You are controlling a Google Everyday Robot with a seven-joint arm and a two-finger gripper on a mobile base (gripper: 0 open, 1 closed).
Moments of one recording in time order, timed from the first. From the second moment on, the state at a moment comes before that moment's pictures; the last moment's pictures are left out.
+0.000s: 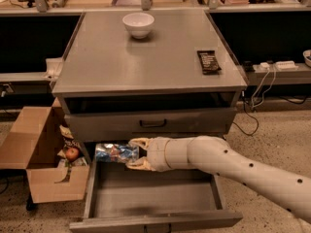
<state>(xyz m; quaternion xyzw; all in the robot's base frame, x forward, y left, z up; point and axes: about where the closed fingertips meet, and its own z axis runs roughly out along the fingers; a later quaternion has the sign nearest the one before) 0.507 0.050 0.646 -0.64 0.59 0.16 0.47</state>
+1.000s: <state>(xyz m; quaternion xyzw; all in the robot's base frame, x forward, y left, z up) 0.509 0.058 0.724 -0.64 0.59 0.15 0.47</state>
